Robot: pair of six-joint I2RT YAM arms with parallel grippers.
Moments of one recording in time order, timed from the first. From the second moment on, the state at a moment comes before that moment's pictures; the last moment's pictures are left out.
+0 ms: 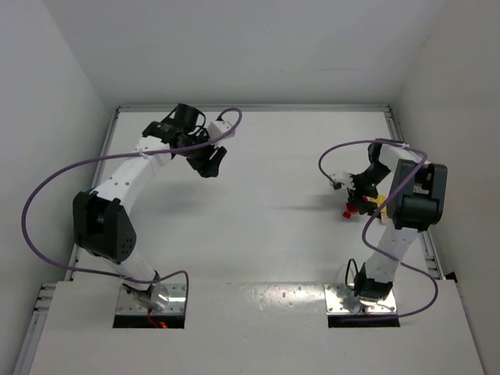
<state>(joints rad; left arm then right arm) -0.32 1.62 1.49 -0.86 0.39 0.48 -0.21 1.94 1.26 -1.07 -0.27 -1.78</state>
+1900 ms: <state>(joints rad) -0.20 1.67 1.38 -0.39 0.87 -0.31 0.49 1.91 1.67 -0.65 -0.61 -0.63</state>
